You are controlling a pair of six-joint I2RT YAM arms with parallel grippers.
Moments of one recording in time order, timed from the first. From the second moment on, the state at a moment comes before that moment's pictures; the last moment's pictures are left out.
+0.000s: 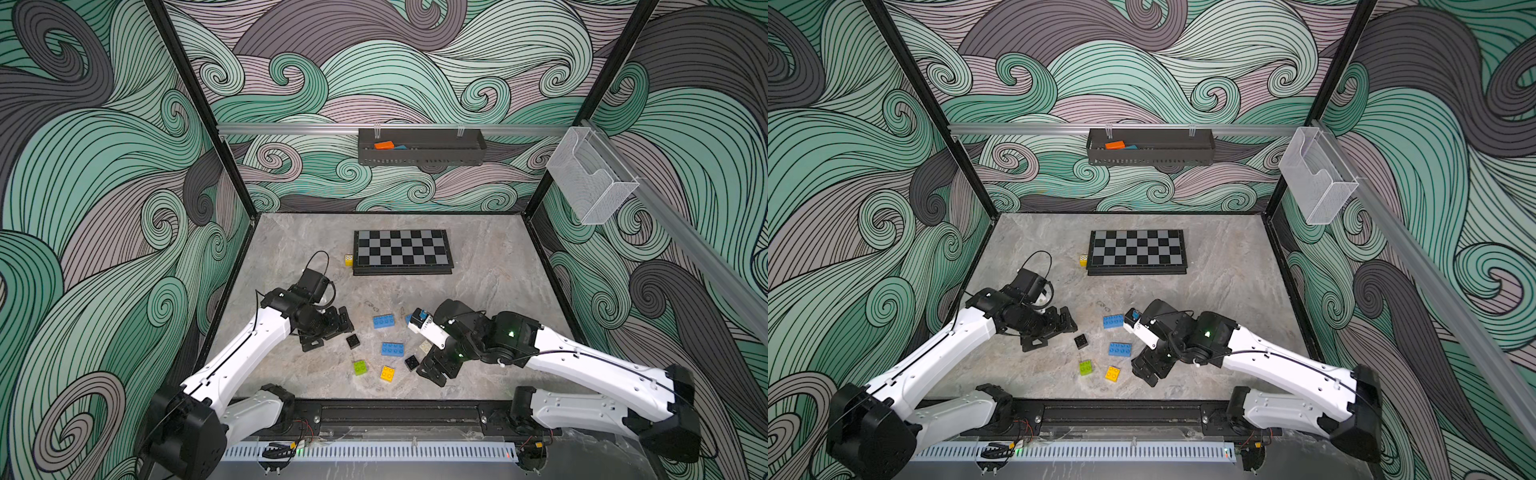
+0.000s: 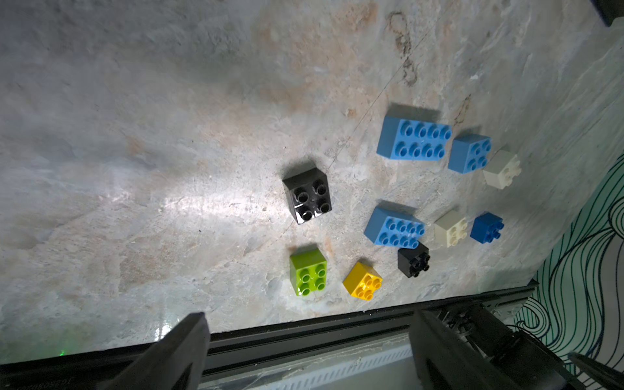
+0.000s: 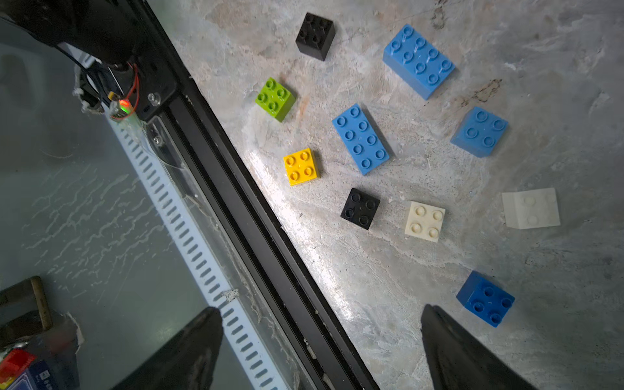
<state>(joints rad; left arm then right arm) -0.41 1.09 0.82 -1.02 0.30 -0.74 1.07 1.12 0.98 -0.99 -0.11 0.22</state>
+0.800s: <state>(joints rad) -0.42 0.90 0.72 -0.99 0.35 -0.77 1.17 1.45 0.85 -0.74 0.00 0.52</state>
